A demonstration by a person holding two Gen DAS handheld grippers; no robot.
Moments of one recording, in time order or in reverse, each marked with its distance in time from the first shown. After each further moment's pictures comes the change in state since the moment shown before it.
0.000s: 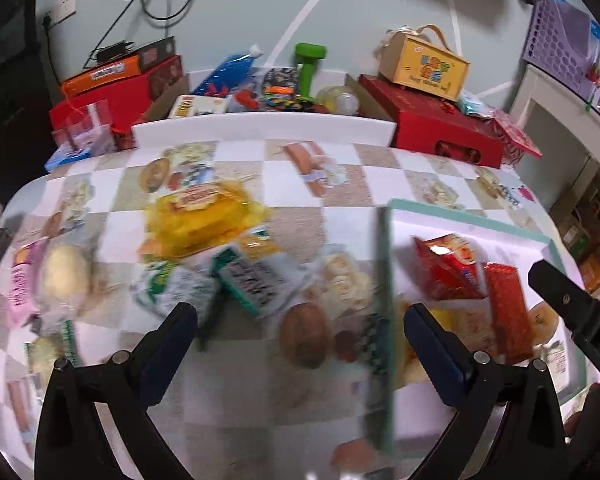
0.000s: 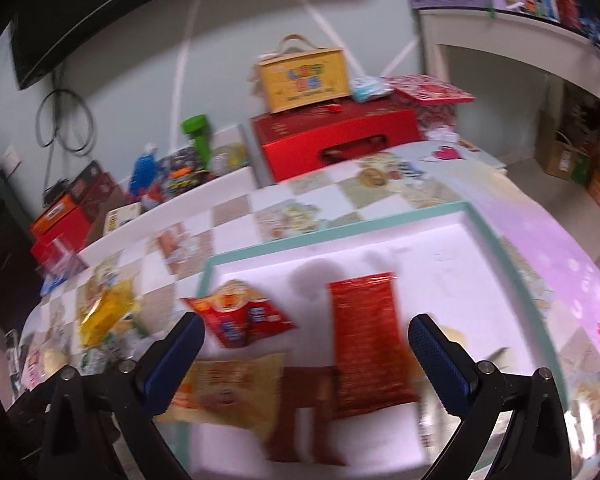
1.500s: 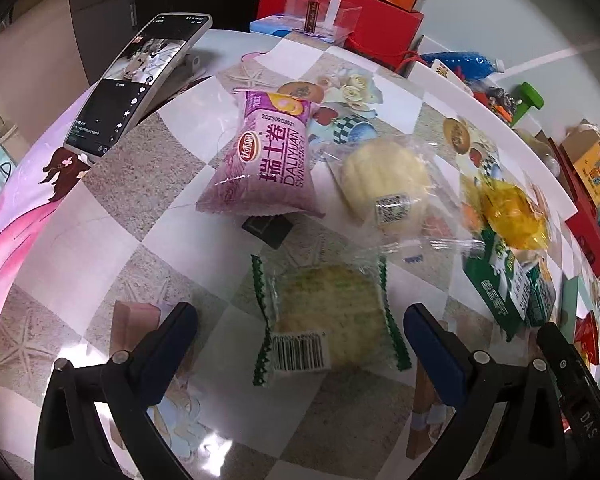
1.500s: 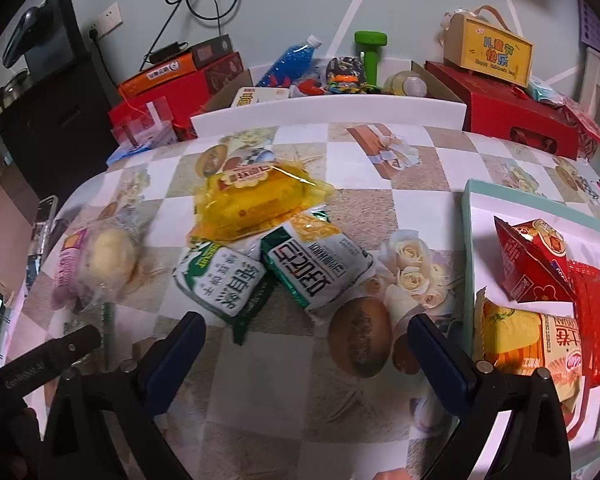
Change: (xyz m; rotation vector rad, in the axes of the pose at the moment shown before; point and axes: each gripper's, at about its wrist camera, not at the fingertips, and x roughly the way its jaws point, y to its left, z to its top) left arm -0.001 0.225 -0.060 -0.506 0.151 0.201; right arm 0.061 0.173 -0.071 -0.328 0.185 0.173
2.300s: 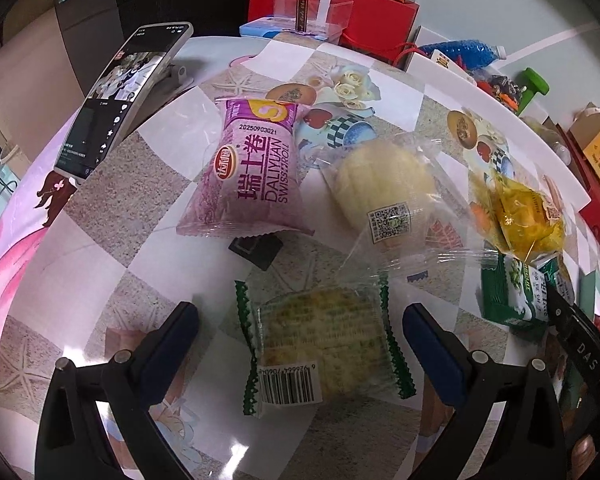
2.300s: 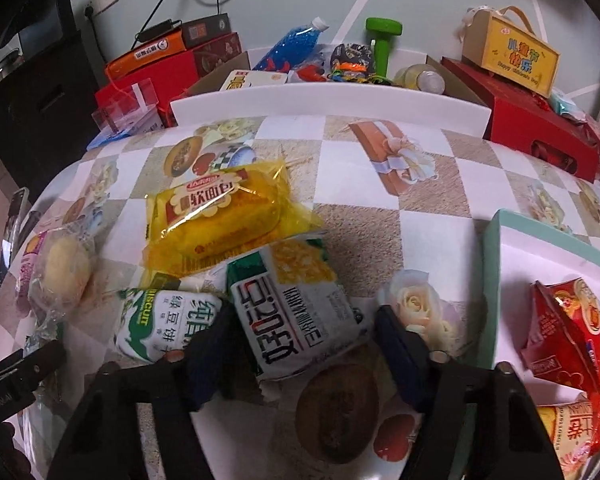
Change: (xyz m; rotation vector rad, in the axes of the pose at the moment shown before) left arm 0.015 -0.011 0.010 0.055 -0.008 0.054; right arm 0.047 -0.006 0.028 -0.071 0.039 -0.017
